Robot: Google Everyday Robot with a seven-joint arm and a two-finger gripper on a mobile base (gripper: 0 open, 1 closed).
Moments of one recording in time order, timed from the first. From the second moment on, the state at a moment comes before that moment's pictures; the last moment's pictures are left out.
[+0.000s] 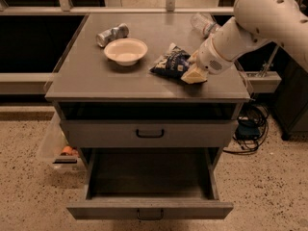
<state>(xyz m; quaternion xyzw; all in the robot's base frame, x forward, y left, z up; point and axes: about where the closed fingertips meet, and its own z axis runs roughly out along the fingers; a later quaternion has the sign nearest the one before) 0.627 -0.116 0.850 -0.60 0.75 0.09 0.28</state>
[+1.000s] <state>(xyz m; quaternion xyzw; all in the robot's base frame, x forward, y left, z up) 0.499 -0.143 0.921 -0.48 0.81 0.14 0.29</state>
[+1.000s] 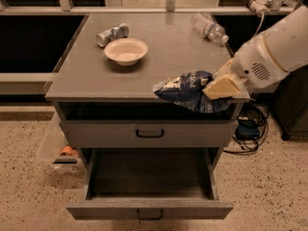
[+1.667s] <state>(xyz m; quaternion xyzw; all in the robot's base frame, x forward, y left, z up) 0.451 -0.155 0.949 -0.45 0.83 0.15 0.29</state>
